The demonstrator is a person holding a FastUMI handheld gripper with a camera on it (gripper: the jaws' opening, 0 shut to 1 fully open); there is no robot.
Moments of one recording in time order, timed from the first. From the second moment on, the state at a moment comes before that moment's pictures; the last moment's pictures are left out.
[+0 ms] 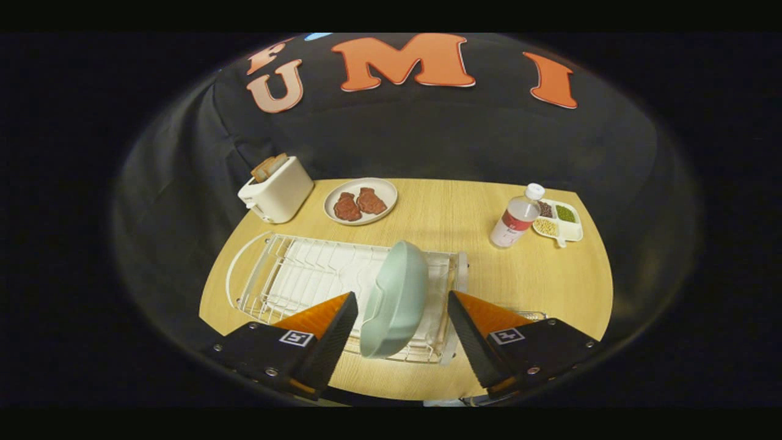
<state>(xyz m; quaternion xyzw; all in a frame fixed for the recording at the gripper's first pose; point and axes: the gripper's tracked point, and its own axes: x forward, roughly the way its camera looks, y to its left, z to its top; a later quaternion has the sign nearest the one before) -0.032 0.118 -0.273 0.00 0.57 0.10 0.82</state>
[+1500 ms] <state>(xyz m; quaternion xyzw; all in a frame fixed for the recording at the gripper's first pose) -0.043 0.101 -0.237 -0.07 0.57 -0.06 0.82</state>
